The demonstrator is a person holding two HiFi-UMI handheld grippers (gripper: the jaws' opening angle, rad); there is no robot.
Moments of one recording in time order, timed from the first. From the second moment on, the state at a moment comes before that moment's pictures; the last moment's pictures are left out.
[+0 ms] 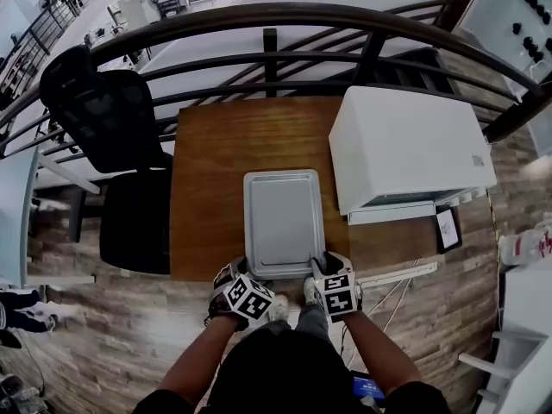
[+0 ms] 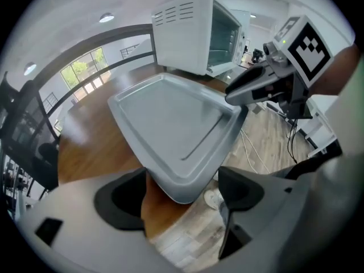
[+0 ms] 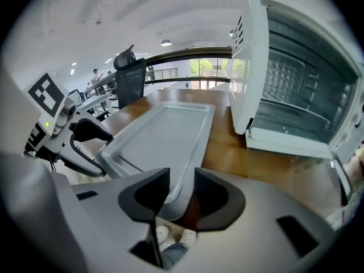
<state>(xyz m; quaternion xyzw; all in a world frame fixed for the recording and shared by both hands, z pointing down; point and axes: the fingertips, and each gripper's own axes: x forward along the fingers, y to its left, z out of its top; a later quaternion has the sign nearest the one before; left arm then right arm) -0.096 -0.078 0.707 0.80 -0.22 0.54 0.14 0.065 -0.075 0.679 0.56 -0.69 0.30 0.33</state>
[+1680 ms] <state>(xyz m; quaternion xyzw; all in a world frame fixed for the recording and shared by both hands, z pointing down) -0.082 -0.134 0.555 0.92 -0.32 0.21 0.12 0.109 -0.065 0.523 0.64 -0.74 0.17 0.14</state>
